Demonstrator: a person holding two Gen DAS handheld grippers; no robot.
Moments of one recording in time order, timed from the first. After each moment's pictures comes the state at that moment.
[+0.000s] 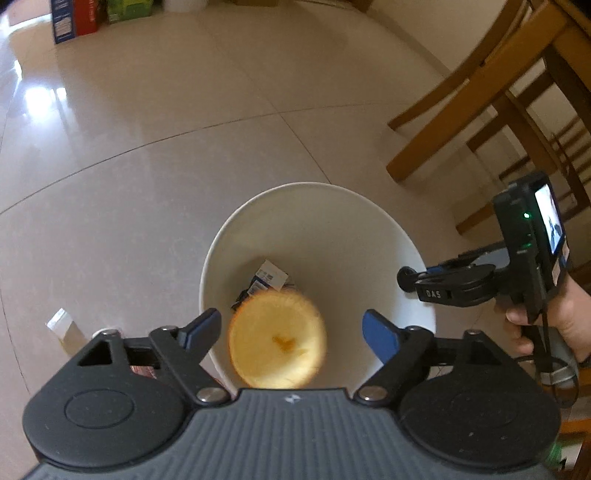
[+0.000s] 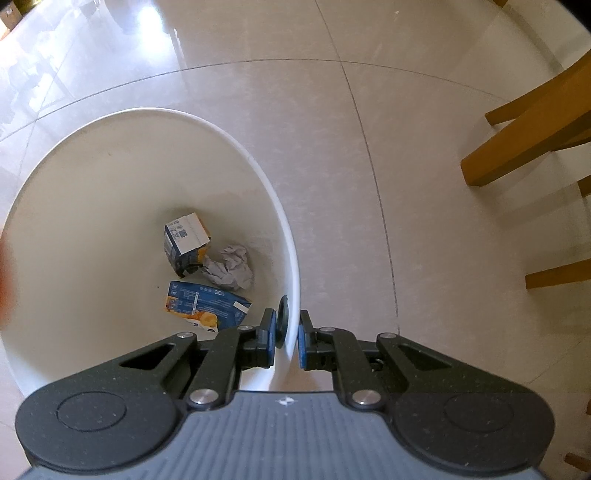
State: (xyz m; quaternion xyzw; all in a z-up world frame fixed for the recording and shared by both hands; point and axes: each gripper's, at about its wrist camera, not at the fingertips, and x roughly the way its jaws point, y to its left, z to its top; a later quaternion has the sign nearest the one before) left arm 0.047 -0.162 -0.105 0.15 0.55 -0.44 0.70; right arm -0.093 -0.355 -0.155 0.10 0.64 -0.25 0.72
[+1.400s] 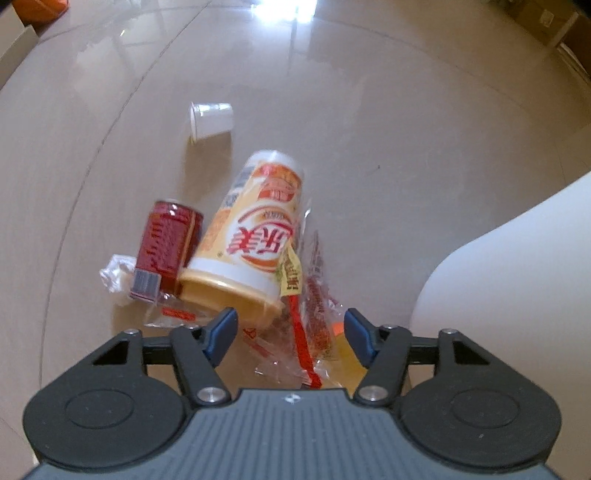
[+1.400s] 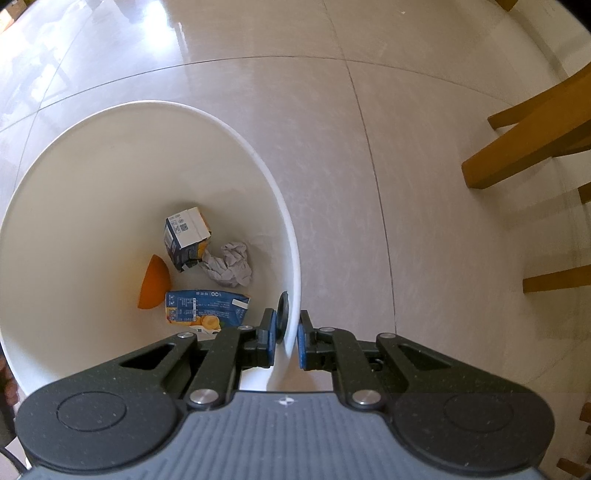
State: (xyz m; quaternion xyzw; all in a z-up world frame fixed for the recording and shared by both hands) left arm 0.064 -0.051 -0.327 0.03 0.63 -0.08 0.78; right arm -0.089 -0.352 -0.158 0.09 0.65 -0.24 0.71
